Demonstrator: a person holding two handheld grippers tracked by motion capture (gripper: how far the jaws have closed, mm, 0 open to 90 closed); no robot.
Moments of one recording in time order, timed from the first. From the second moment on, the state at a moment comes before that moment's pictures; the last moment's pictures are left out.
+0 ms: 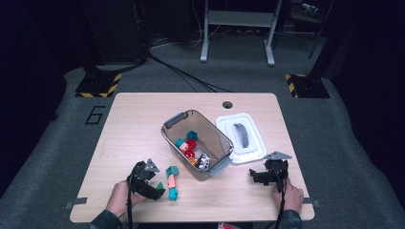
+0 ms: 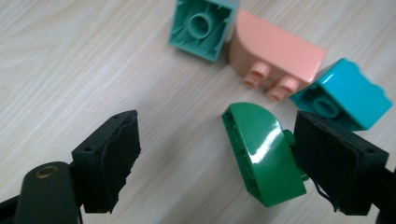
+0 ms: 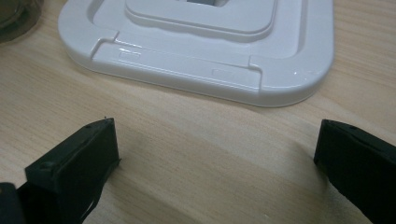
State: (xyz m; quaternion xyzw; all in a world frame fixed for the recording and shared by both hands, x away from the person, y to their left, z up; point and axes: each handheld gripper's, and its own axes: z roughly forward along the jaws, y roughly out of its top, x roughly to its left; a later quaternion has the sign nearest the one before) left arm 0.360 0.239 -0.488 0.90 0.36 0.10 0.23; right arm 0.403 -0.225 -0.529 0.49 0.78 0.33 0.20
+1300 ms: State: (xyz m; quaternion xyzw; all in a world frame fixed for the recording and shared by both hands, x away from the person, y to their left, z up) left arm 0.371 0.247 -0.465 0.90 0.36 0.10 0.24; right arm 0.403 -0.225 -0.529 0.49 0.78 0.33 0.20
